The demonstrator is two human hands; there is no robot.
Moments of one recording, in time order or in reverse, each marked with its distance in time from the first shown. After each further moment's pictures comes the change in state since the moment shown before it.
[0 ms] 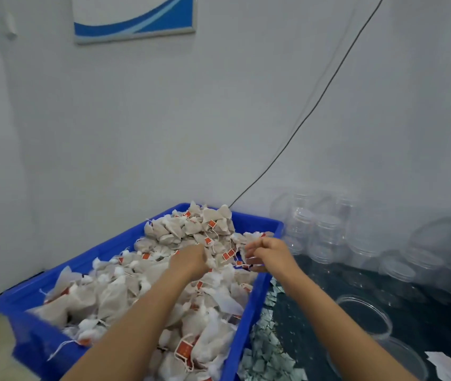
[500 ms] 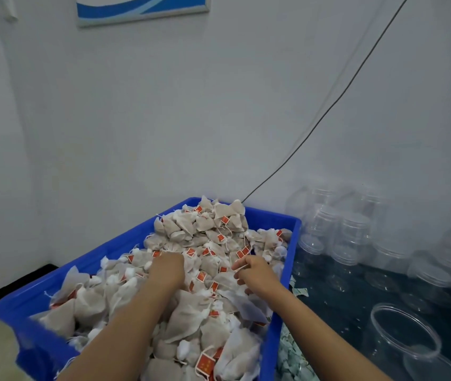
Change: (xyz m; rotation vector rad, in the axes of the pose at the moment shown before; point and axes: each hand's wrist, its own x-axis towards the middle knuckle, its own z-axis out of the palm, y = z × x) left_hand 0.023 -0.073 0.008 0.313 -0.094 -0.182; right_hand 0.033 0.037 0.073 -0.208 -0.137 0.087
